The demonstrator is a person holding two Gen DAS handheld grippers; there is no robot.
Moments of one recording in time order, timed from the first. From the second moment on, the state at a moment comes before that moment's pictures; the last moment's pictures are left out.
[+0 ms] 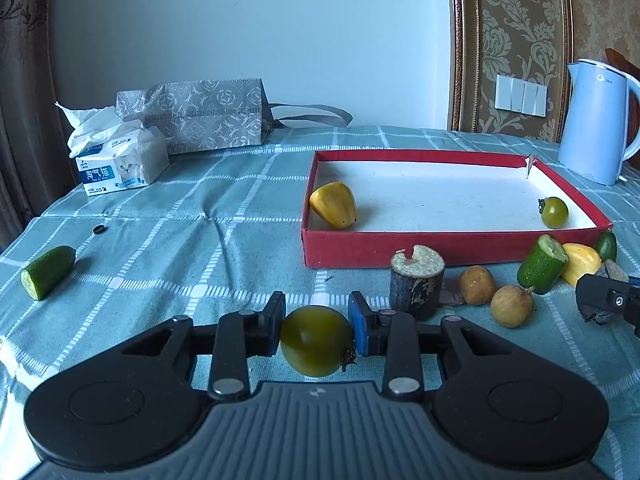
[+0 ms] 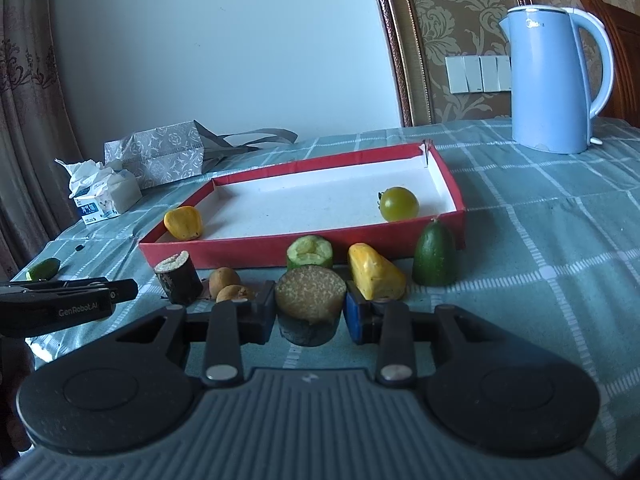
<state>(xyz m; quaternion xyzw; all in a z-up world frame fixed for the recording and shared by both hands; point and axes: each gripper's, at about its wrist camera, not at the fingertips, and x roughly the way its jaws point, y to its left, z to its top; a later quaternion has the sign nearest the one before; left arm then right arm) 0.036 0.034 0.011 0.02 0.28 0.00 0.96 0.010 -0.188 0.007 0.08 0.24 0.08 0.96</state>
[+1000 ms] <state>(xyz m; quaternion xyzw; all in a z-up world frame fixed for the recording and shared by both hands) 0.037 0.040 0.005 0.01 0.27 0.01 0.96 0.010 -0.182 0.020 0.06 0.23 0.08 0.97</state>
